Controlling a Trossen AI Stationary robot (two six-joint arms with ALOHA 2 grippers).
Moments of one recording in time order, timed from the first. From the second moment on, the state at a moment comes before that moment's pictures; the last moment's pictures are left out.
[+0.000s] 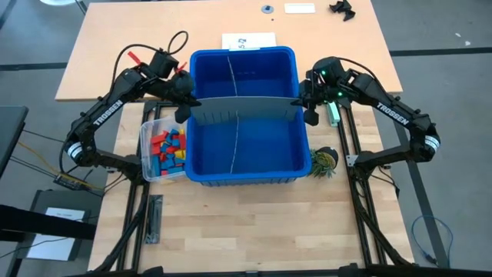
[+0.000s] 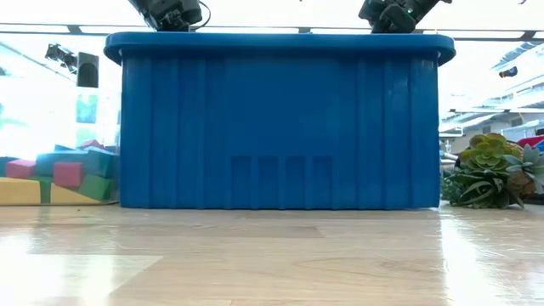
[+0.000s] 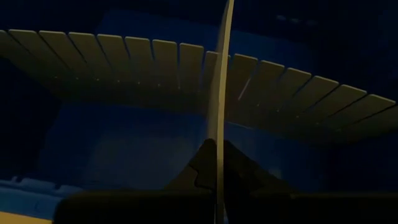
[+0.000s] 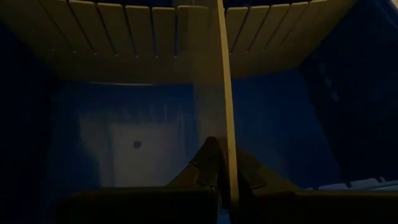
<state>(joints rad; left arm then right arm) 0.85 1.30 1.47 -1.05 0.38 0.49 -0.71 1.26 1.35 -0.86 -0.26 -0.55</state>
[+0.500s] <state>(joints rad) 0.85 1.30 1.38 -1.02 0.38 0.49 -0.71 1.27 1.35 -0.85 -0.28 -0.53</state>
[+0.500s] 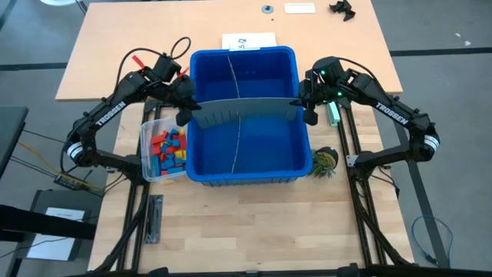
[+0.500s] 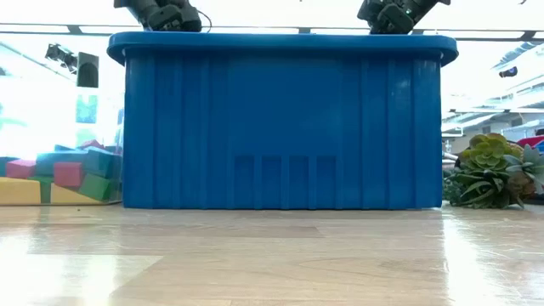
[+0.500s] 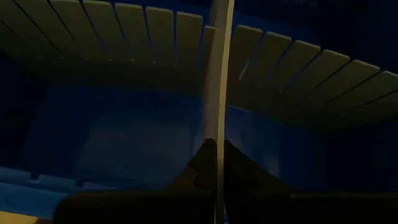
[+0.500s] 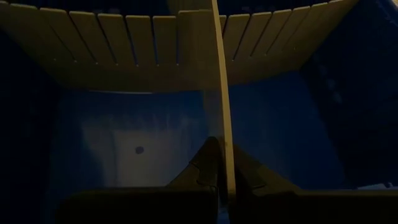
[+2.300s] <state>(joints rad) 0.78 1.27 1.47 -0.89 0.14 0.50 -0.64 1.25 1.43 -0.85 -0.20 -0.52</state>
